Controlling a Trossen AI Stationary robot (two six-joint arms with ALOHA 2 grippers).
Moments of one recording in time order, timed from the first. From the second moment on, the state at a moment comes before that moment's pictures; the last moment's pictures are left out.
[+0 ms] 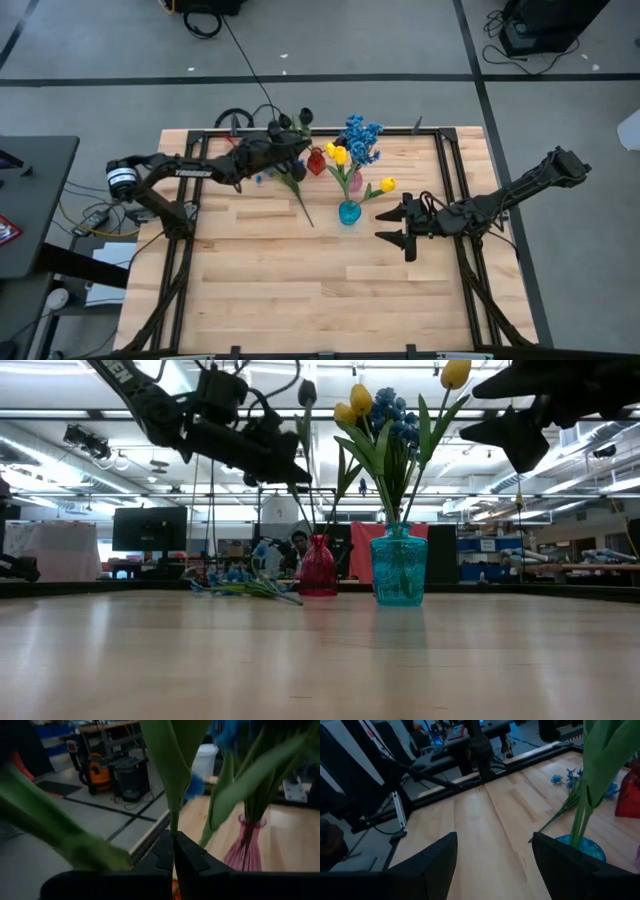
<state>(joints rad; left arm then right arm) 0.43 1.49 0.76 0.60 -0.12 0.09 0.38 0.86 0.35 0.27 0.44 0.46</state>
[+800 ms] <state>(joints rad) 0.43 1.62 0.76 0.65 -0.10 0.13 0.39 0.86 0.35 0.28 0.44 0.46</state>
